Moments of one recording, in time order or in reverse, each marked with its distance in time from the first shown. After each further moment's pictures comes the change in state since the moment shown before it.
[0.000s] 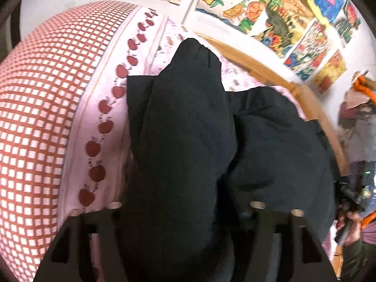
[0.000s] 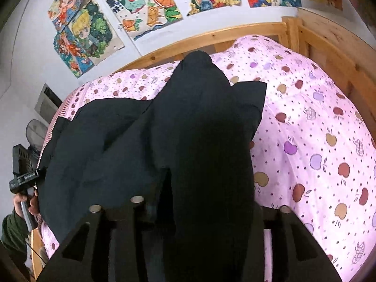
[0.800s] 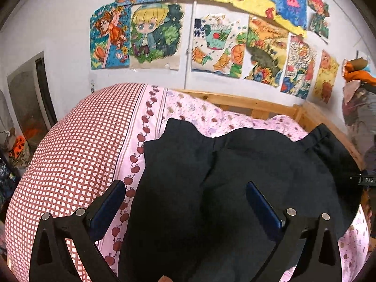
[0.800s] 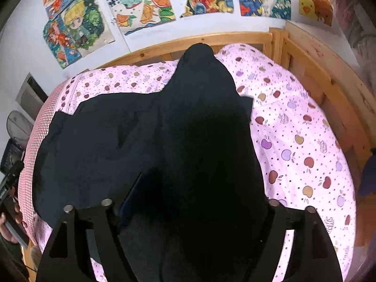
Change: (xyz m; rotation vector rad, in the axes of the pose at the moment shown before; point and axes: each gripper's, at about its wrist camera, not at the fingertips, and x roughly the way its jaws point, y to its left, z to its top) left arm -0.112 -0.069 -0.035 0.145 -0.367 0.182; right arm -0.050 0.036 0.001 -0.056 0.030 -0.161
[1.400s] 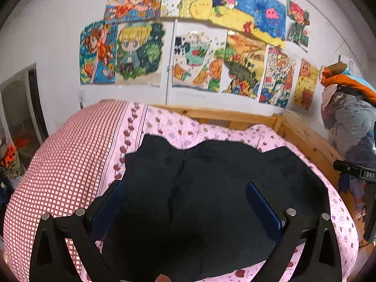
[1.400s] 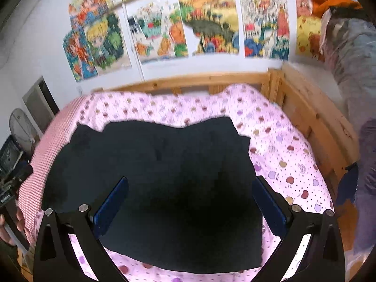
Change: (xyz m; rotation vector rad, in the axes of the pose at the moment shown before) left arm -0.052 -0.032 -0.006 0.028 -0.102 -0.076; right arm -0.085 0.034 -0.013 -0.062 -0.233 -0.027
